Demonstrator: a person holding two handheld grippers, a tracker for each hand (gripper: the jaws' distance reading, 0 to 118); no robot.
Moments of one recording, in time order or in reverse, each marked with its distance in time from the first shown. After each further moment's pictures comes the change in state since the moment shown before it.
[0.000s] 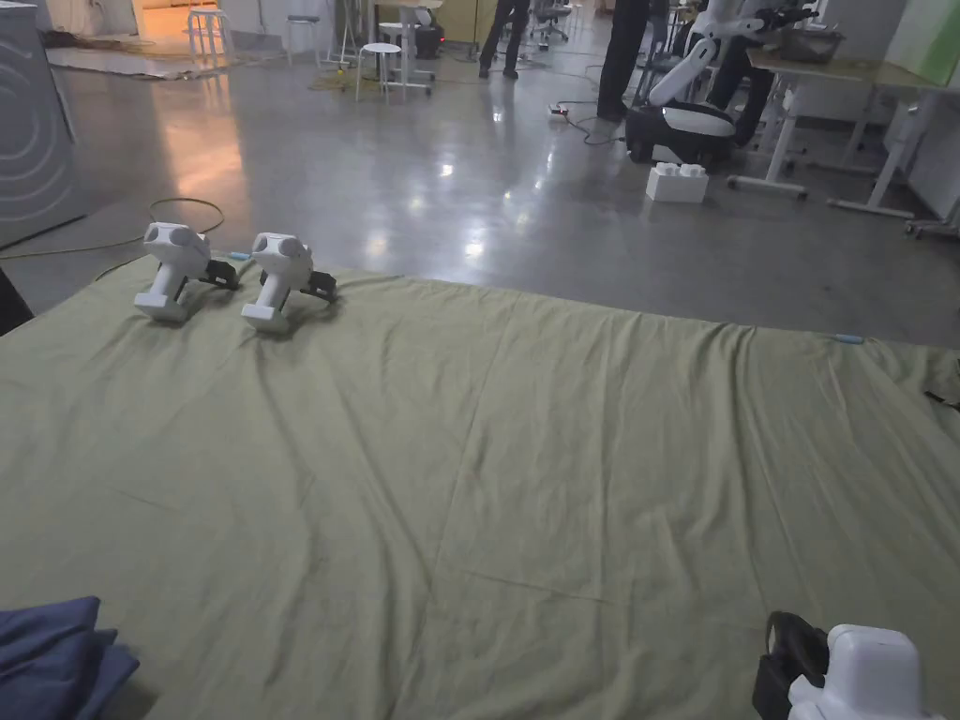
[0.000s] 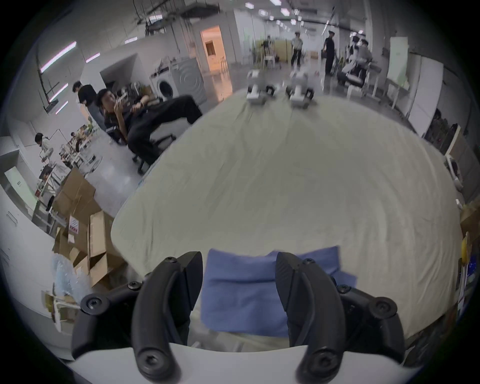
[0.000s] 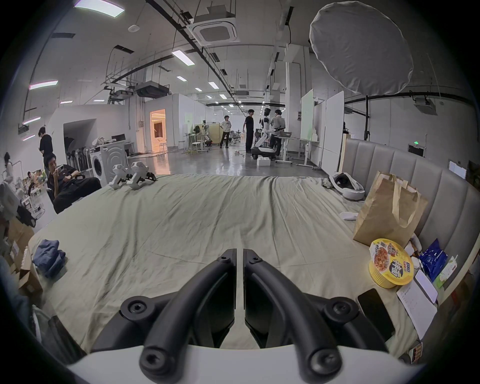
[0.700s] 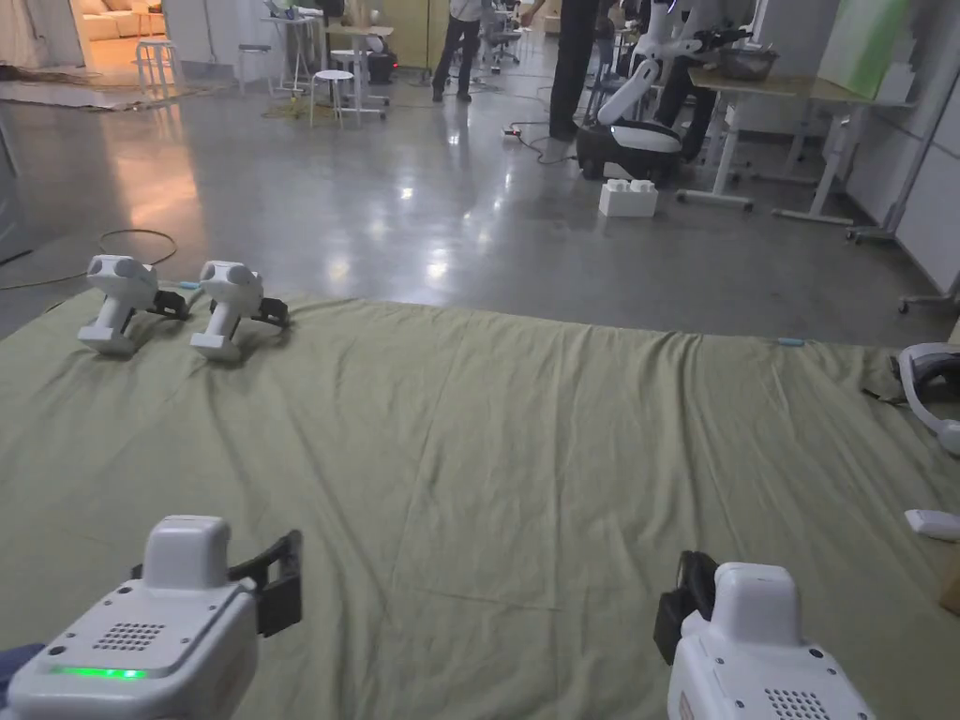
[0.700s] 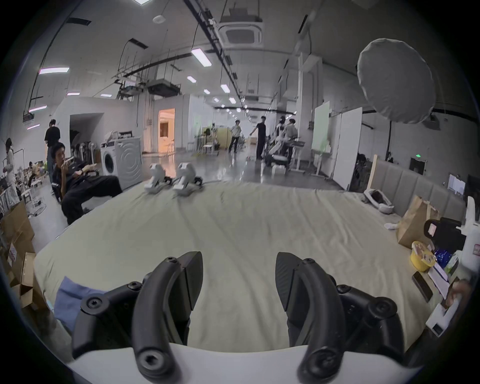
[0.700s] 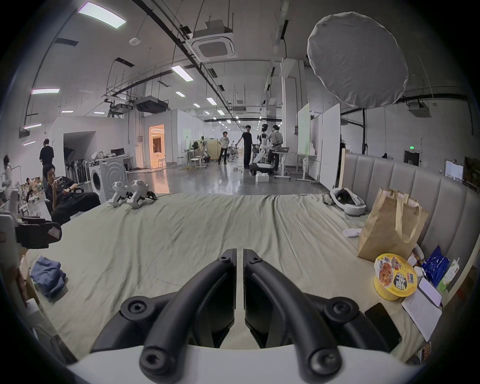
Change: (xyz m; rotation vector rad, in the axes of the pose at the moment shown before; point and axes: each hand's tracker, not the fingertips) left arm 0.272 -0.068 0.066 0.563 -0.361 -0.029; right arm -0.029 0.026 -0.010 0.119 -0.021 -0.014
